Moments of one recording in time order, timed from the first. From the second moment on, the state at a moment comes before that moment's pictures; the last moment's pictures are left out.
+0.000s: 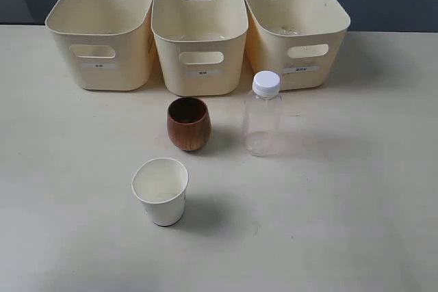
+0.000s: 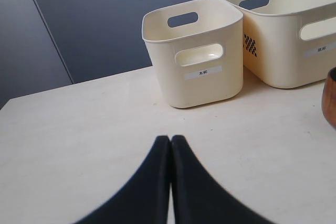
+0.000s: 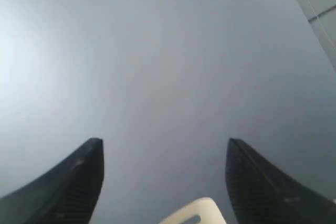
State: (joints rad) left arm -0.10 0.00 0.00 0.07 0.23 0.12; right arm -0.08 0.15 -0.43 0.49 0.05 0.04
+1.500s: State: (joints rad) left arm -0.10 0.00 0.00 0.07 0.23 0.12; right arm 0.35 1.64 -1.27 0.50 0.58 -0.77
